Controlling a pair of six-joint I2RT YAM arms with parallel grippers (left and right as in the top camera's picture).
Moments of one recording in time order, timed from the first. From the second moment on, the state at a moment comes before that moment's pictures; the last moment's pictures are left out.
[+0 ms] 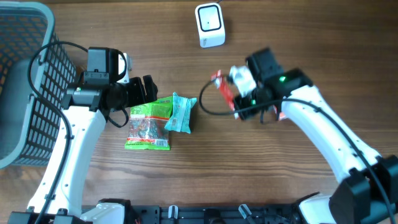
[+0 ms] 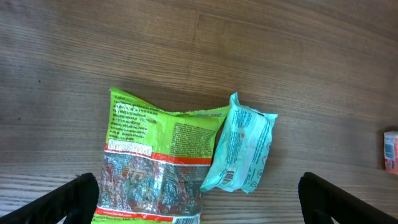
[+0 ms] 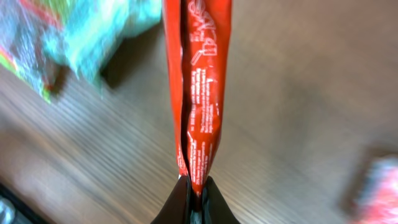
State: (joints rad) left arm -0.08 1.38 1.17 -0.91 0.16 -0.31; right arm 0.40 1.59 1.28 -0.96 -0.23 -0.11
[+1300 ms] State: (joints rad) left arm -0.08 1.38 1.17 -0.91 0.16 -0.31; right arm 0.50 2.34 2.03 -0.68 0.74 -0.39
